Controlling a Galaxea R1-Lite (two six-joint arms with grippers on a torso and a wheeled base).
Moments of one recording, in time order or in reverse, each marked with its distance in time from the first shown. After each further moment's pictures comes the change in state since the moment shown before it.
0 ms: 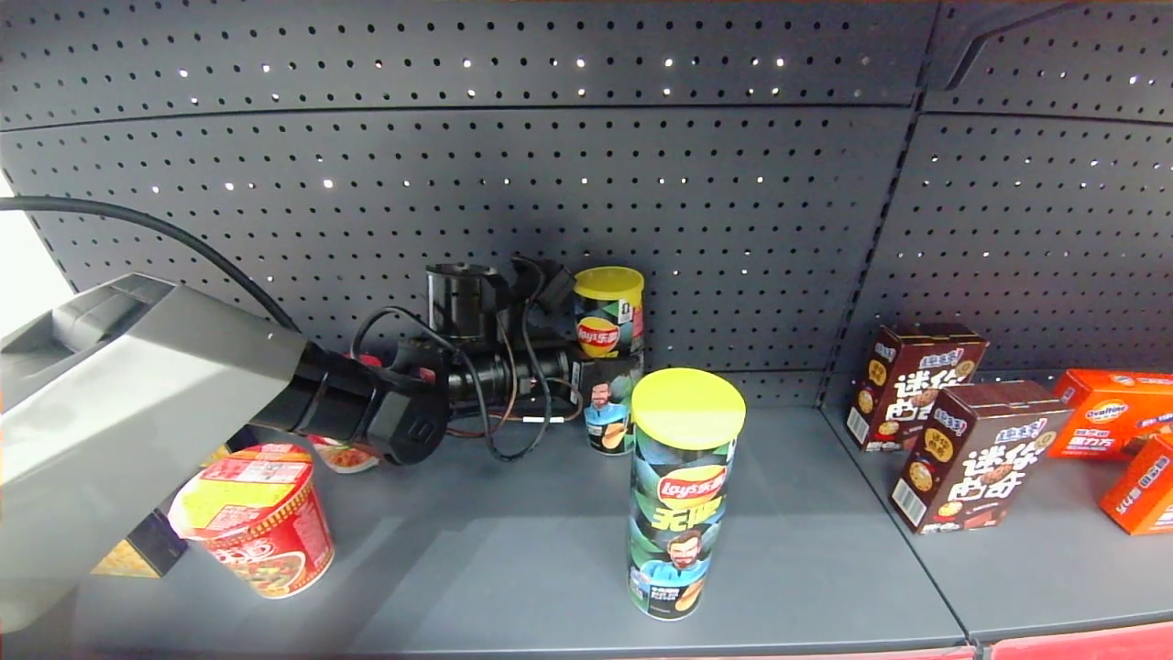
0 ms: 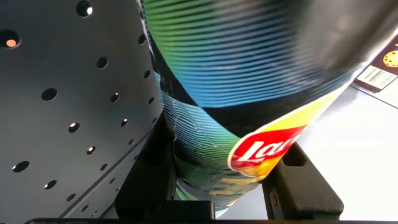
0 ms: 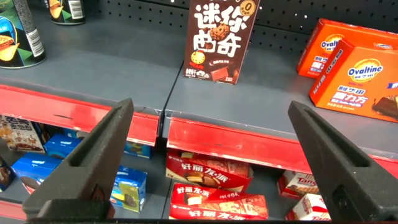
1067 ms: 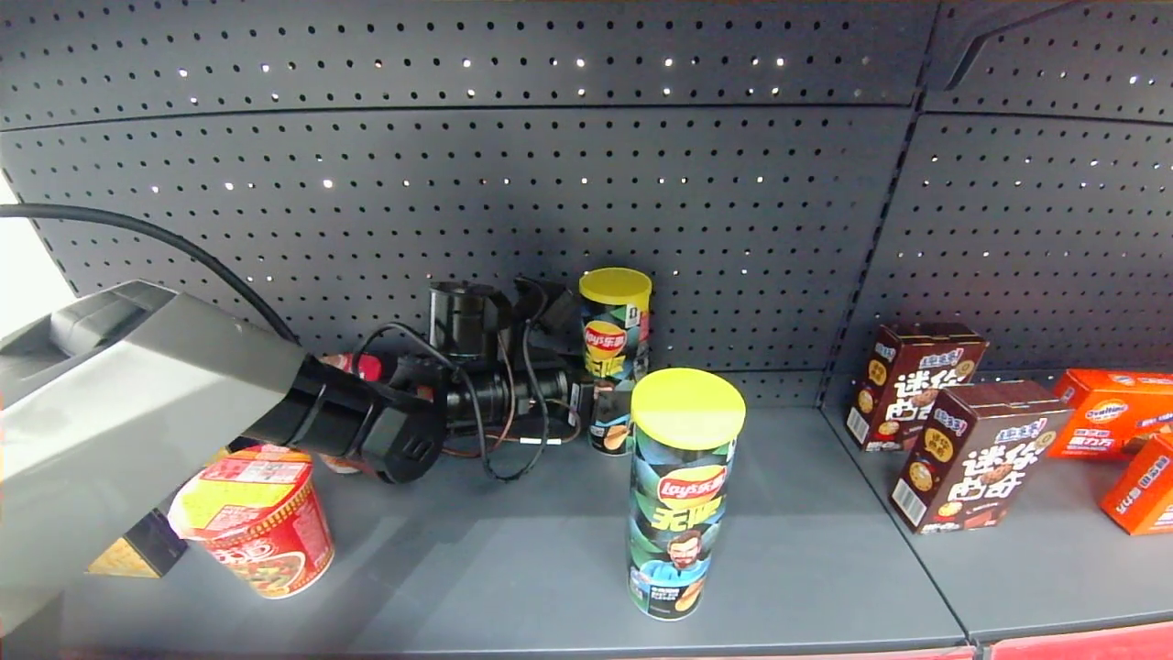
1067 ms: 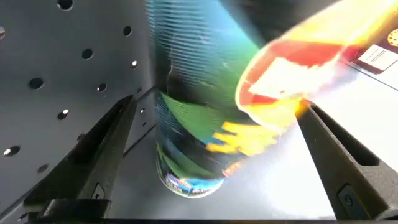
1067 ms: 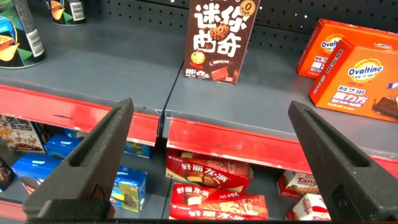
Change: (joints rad) left arm -0.011 -0.023 0.083 0.003 0.013 0.008; right arm 0.000 0.000 0.000 0.000 -0.001 0.000
